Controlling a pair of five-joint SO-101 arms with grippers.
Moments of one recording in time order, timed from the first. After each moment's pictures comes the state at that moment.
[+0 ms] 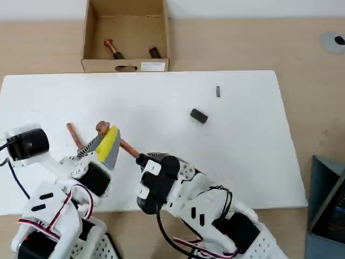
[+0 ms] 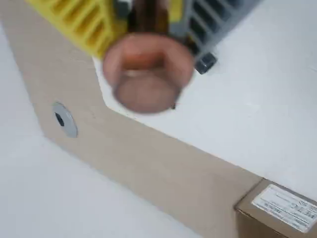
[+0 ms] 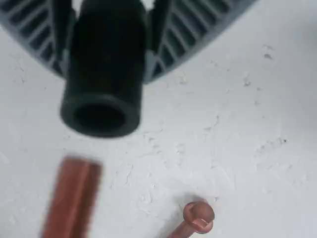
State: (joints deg) left arm 20.2 -104.0 60.7 59.1 34.1; right arm -50.8 -103.6 80.9 55.2 10.5
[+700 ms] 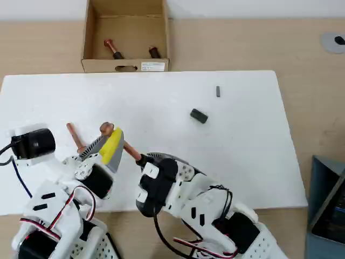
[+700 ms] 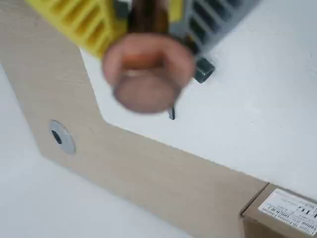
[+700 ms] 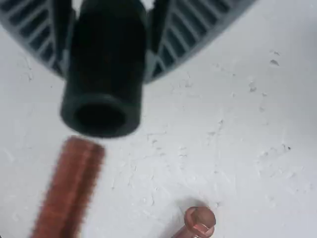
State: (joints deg) left arm 21.3 -104.2 61.4 59.1 31.5; right arm -50.8 -103.6 80.9 55.2 12.9
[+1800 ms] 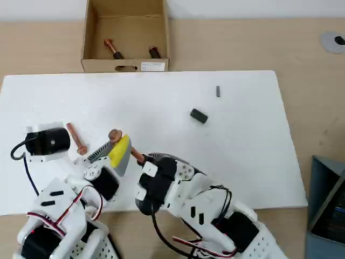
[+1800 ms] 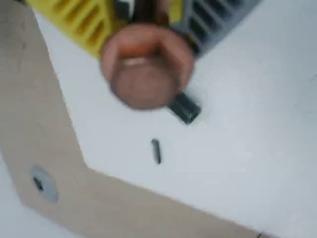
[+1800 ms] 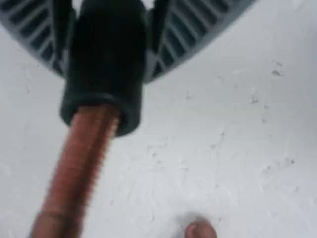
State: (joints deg) left arm 26.9 -104.4 64.7 63.2 31.0; right arm -50.7 -103.5 81.1 55.4 12.9
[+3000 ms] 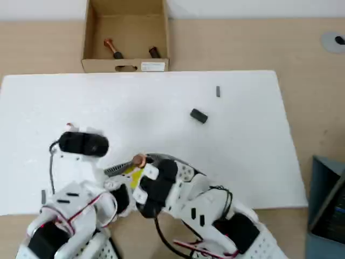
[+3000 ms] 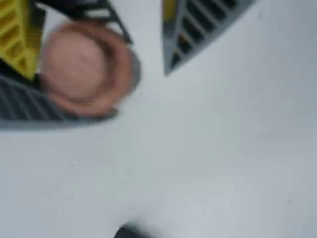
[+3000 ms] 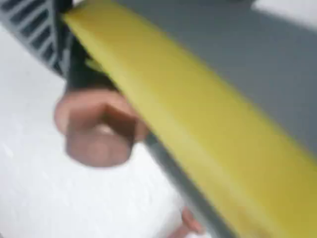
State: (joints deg) left arm 33.7 -104.3 67.5 73.6 23.9; right arm -50.7 -103.6 81.1 55.3 13.0
